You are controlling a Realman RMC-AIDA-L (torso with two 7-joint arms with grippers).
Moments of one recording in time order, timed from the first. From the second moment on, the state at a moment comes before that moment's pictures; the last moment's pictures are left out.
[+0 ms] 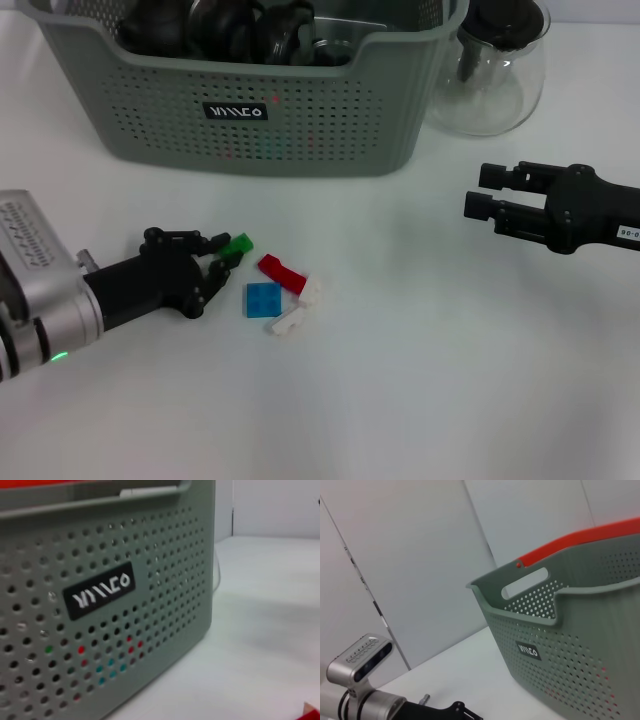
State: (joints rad) left arm -0.39 -2.17 0.48 0.37 2.02 1.23 -0.67; right arm 0.45 2.05 -0.73 -0.57 -1.86 -1.60 1.40
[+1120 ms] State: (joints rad) left arm -0.72 -1.98 0.50 0.71 1.89 1.47 -1.86; right arm 0.46 2.06 -0.72 -0.57 -1.86 -1.60 1.40
